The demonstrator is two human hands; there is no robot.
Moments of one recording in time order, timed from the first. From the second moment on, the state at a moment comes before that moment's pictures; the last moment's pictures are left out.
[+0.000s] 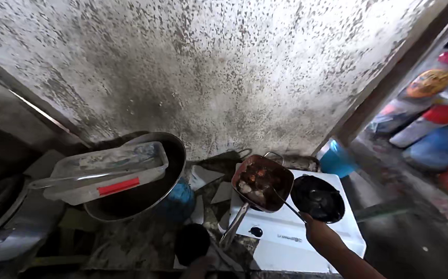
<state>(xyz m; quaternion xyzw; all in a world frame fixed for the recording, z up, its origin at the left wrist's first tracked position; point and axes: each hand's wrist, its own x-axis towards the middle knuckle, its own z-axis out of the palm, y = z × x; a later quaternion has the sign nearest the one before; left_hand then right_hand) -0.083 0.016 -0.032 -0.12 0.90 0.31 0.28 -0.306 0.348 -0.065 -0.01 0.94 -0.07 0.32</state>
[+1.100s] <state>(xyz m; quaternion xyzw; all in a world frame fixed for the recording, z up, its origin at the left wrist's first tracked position) -0.210 0.100 -0.108 -0.19 0.87 0.26 0.36 -0.374 0.367 -0.016 -0.07 0.95 -0.07 0.31</state>
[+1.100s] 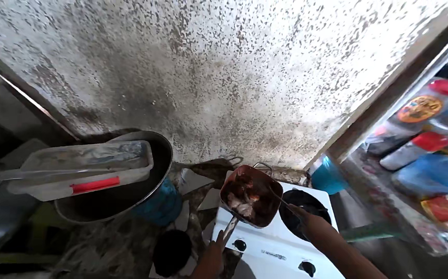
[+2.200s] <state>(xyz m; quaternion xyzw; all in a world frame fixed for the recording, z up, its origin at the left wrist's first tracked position) -0.206 0.095 -0.111 -0.18 0.88 0.26 0.35 -0.423 0.375 -0.008 -0.15 0.93 0.03 0.34</state>
